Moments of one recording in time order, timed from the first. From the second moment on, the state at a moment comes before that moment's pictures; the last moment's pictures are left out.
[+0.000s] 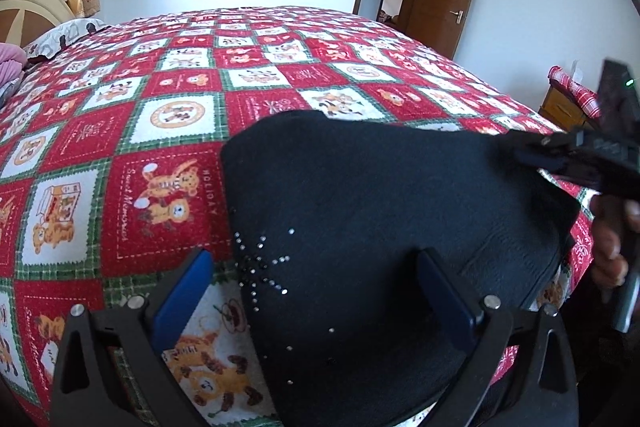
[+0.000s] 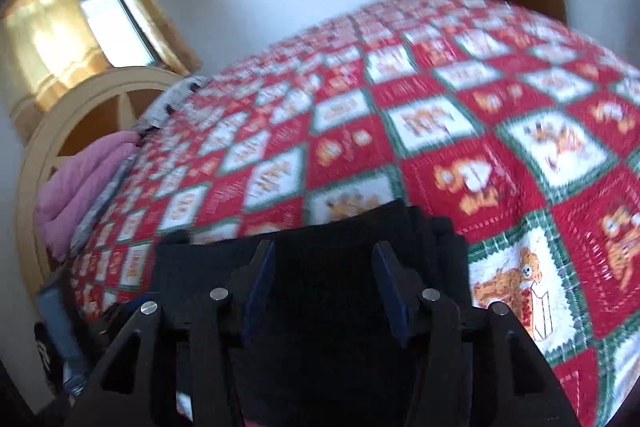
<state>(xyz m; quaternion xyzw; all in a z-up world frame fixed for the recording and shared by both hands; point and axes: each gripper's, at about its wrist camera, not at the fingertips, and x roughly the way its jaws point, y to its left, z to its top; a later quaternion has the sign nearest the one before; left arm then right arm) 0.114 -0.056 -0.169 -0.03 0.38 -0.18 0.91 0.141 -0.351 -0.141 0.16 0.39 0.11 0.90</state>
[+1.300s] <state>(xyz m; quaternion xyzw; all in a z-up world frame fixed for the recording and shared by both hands) 0.117 -0.029 -0.173 -0.08 0.36 -0.18 0.91 0.090 -0.389 -0.163 0.14 0.41 0.08 0.90</state>
